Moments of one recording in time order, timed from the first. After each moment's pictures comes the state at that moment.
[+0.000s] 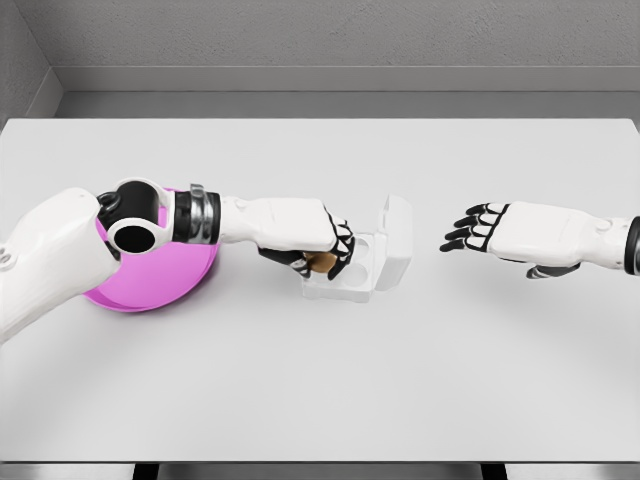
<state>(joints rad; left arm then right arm) -0.89 0.53 -1.06 -1.40 -0.32 -0.61 -0.42 -0.40 -0.96 0.43 -1.72 0.46 -0.61 0.61</state>
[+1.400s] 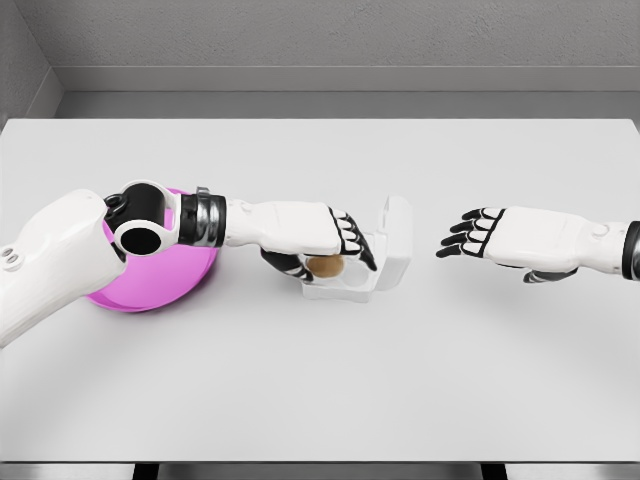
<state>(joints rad) -0.89 0.52 -1.08 -1.40 -0.31 -0.61 -0.42 -0.39 -0.96 0.43 -1.75 0.45 -0.61 0.61</state>
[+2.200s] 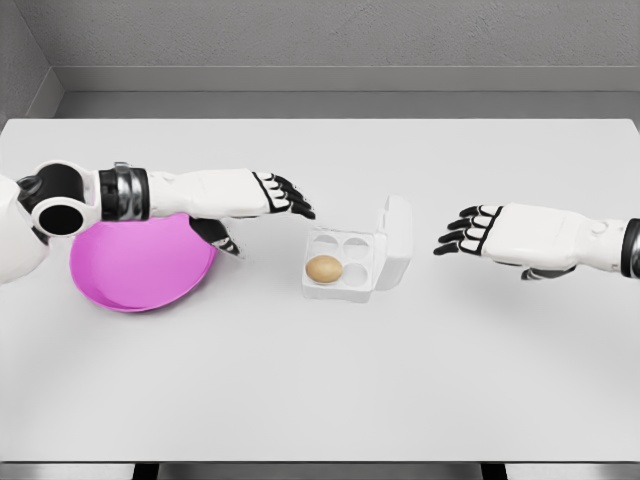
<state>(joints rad) -0.91 0.71 -1.02 -1.35 -0.23 -0.61 -0.41 -0.40 -0.96 0.43 -1.76 0.45 -0.61 0.61</state>
